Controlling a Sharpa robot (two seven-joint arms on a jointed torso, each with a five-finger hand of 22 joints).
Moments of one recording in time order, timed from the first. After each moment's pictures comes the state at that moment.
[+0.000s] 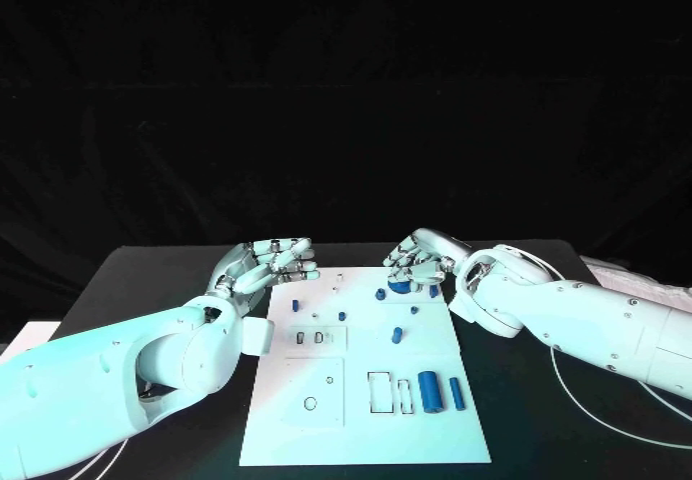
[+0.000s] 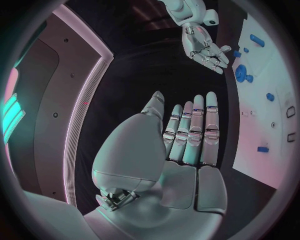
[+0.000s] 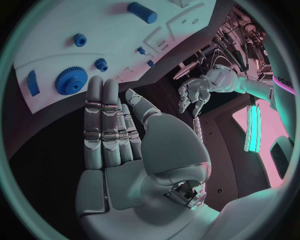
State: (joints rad) left arm 1.14 -0.89 -0.03 1.69 0.05 -0.44 0.51; left_hand 1.44 0.00 -0.01 0.17 0.10 0.96 0.21 0.13 0.07 1.04 0.16 0.12 0.07 1.09 0.12 0.19 0.14 0.16 1.02 0.22 0.25 0.11; right arm 1.17 -0.72 0.03 1.34 -1.29 -0.30 0.00; right_hand 1.25 0.02 0.23 -0.27 0.21 1.04 0.15 0.07 0.07 1.20 0.08 0.06 0.06 1.46 -0.01 0.40 0.27 0.18 1.34 0.07 0.48 0.21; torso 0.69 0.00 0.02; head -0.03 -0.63
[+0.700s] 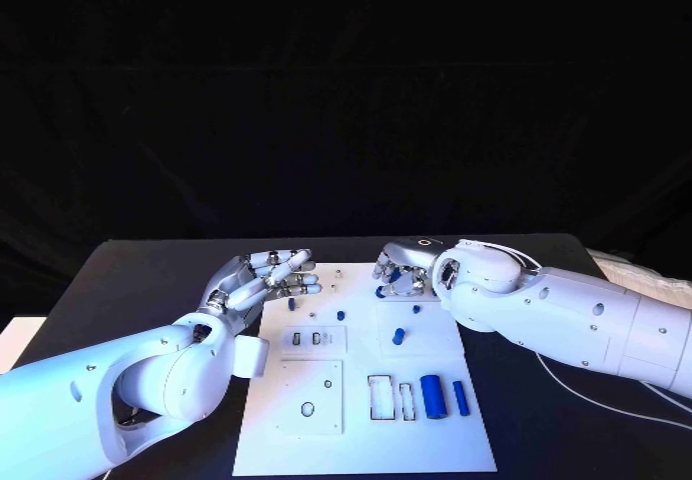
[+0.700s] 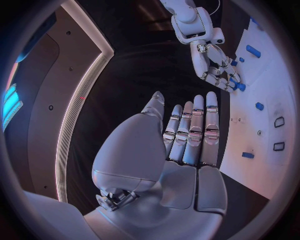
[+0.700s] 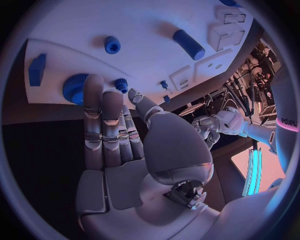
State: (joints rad) left arm 1.14 -0.92 -0.03 1.77 0.05 -0.43 0.51; left_hand 1.44 0.00 -0.01 0.17 0.10 0.96 0.21 0.12 0.07 1.04 0.16 0.12 0.07 1.09 0.12 0.19 0.14 0.16 1.03 0.22 0.25 0.11; right arm 1.21 -0.68 0.03 1.36 -1.66 -0.14 -0.14; right_hand 1.23 -0.01 0.28 -0.23 0.19 1.03 0.14 0.07 0.07 1.14 0.08 0.06 0.07 1.46 -0.01 0.84 0.63 0.18 1.35 0.08 0.75 0.40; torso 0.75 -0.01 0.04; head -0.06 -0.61
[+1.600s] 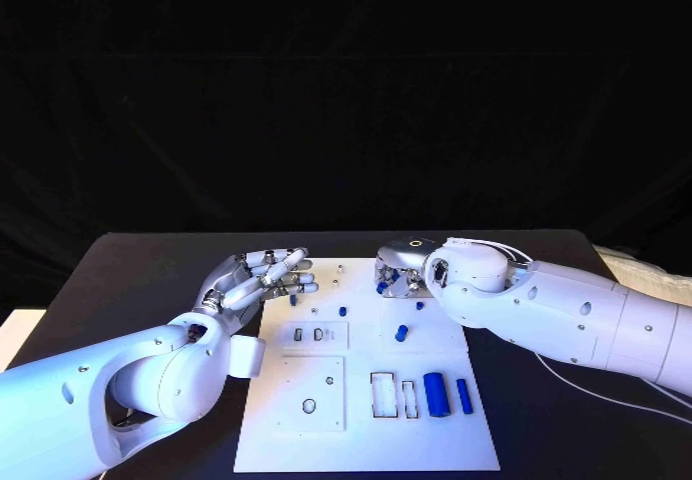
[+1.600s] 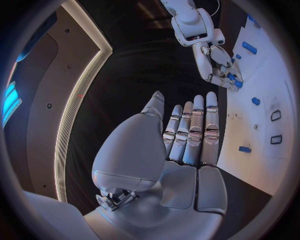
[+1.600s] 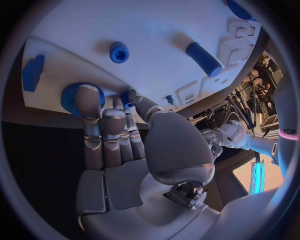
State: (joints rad) left arm 1.14 -0.92 -0.03 1.78 0.06 -0.43 0.50; left_hand 1.44 0.00 -0.02 0.16 0.10 0.96 0.21 0.11 0.07 1.04 0.16 0.11 0.07 1.09 0.12 0.18 0.15 0.16 1.03 0.22 0.24 0.11; right arm 1.21 -0.66 0.03 1.35 -1.75 -0.05 -0.18; right_hand 1.25 0.00 0.40 -0.20 0.08 1.12 0.12 0.08 0.08 1.20 0.07 0.06 0.07 1.47 -0.02 1.02 0.80 0.16 1.33 0.08 0.95 0.61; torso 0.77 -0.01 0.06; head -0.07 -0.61
